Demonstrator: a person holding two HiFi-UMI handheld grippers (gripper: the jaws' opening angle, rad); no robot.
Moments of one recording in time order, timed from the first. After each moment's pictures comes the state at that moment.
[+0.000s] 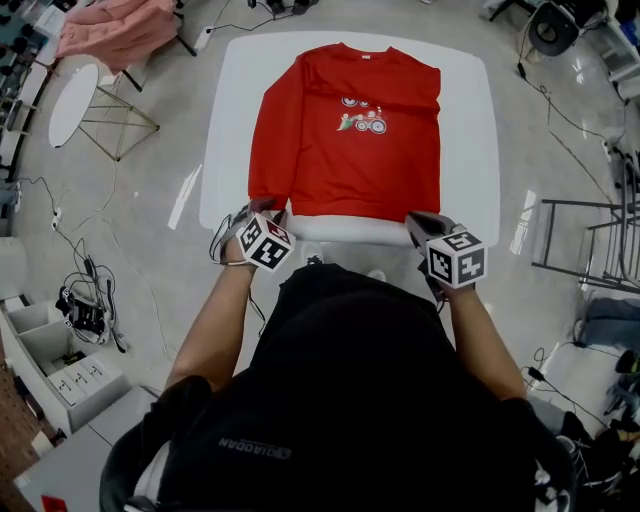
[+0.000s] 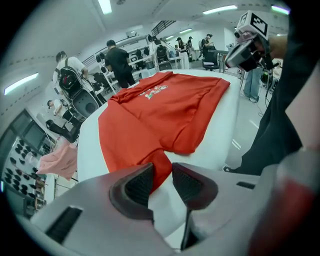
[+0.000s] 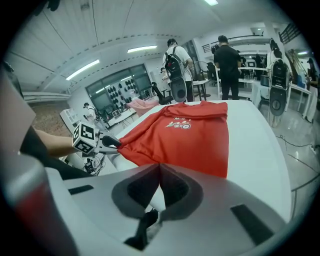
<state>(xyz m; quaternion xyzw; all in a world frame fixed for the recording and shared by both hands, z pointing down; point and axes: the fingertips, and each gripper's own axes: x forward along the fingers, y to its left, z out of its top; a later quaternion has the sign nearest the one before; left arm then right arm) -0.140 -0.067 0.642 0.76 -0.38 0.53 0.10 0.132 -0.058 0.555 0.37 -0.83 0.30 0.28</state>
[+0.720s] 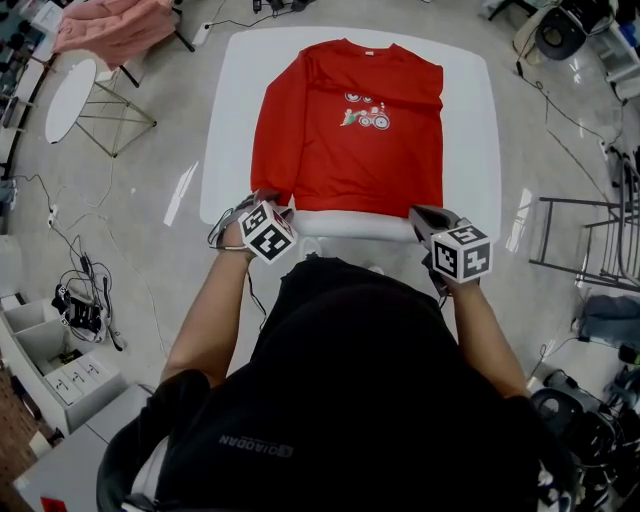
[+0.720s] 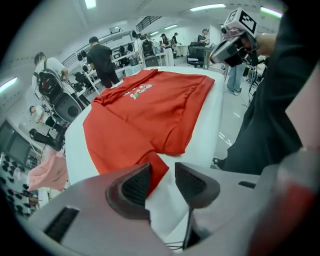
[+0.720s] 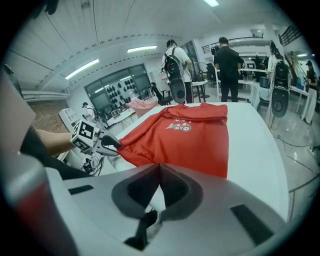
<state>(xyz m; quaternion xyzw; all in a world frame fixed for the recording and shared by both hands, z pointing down) -0.130 -0.058 0.638 0.77 -0.28 0.56 0.10 0.128 -0.061 0.546 0.38 -0.83 0.30 0.28</state>
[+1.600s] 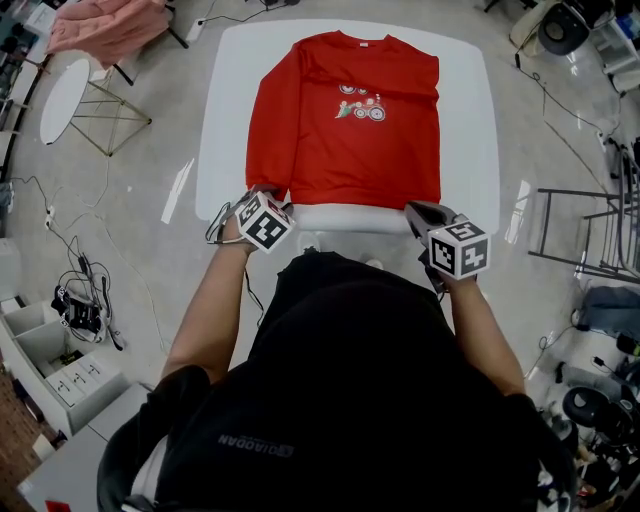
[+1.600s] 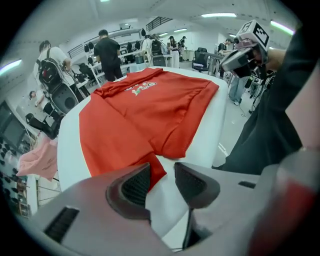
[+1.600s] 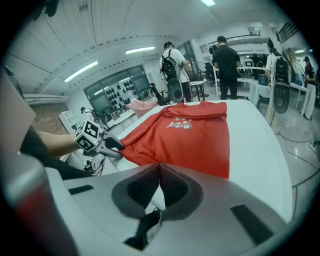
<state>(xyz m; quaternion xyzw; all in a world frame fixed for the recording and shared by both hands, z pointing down) -0.125 -0.058 0.649 0.78 -0.29 0.53 0.16 0.125 -0.052 0.550 0.38 -0.83 0.31 0.27</state>
